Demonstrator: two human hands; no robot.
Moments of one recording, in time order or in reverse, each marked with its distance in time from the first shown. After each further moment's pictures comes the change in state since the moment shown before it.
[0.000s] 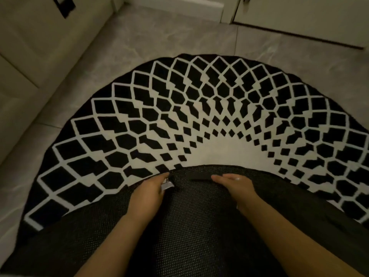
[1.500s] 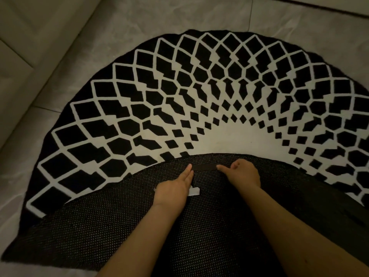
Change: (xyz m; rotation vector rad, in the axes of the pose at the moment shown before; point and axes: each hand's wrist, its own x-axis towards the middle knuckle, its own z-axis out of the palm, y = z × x) left_hand 0.007 0.019 0.048 0.646 -0.449 0.117; right_hand 0.074 0.034 0.014 -0.639 0.249 -0.194
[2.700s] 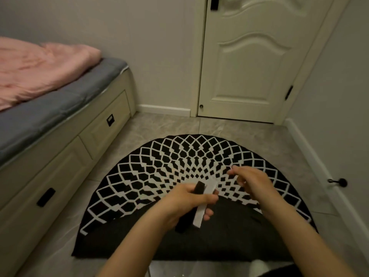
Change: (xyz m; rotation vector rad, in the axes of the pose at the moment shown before) left_hand -0.389 0.169 -0.239 -1.484 -0.031 0.173; right_hand -0.386 0.026 -0.337 0.618 0.038 -0.494
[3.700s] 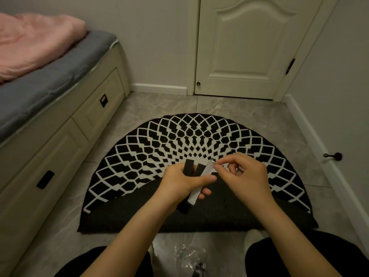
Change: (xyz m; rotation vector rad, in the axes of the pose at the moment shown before) left_hand -0.004 -0.015 0.013 0.033 0.174 0.173; right_hand -0.033 0.023 0.022 -0.350 0.207 -0.565
